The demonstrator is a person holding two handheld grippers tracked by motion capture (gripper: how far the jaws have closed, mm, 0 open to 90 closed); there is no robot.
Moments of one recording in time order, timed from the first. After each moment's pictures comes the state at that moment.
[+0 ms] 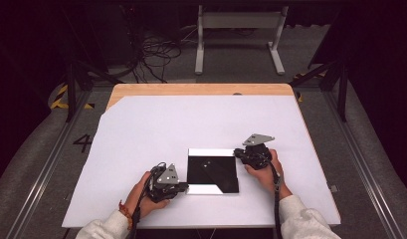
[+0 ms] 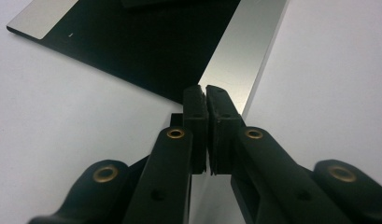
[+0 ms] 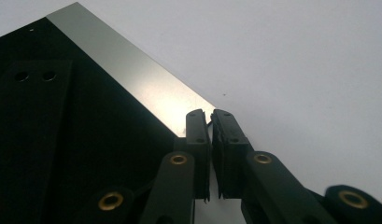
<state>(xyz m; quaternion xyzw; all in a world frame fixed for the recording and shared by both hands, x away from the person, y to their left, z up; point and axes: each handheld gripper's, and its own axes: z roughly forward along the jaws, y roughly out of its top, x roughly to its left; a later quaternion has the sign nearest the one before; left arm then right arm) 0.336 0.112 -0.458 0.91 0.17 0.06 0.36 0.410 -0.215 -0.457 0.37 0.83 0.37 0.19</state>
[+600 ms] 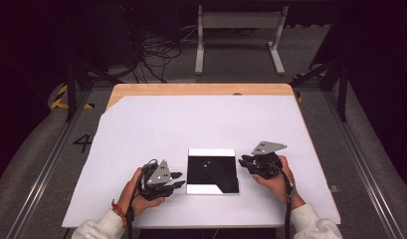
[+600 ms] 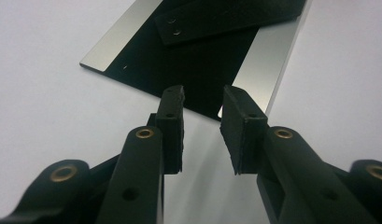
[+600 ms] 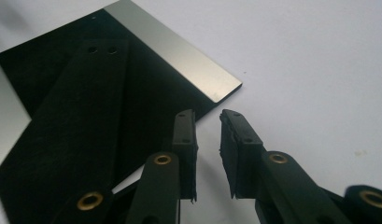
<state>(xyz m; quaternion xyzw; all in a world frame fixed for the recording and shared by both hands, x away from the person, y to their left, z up) 0.331 0.129 -0.440 0.89 0.16 0.13 0.40 0.373 -0.234 -0.441 0.34 0.84 0.38 0.17</state>
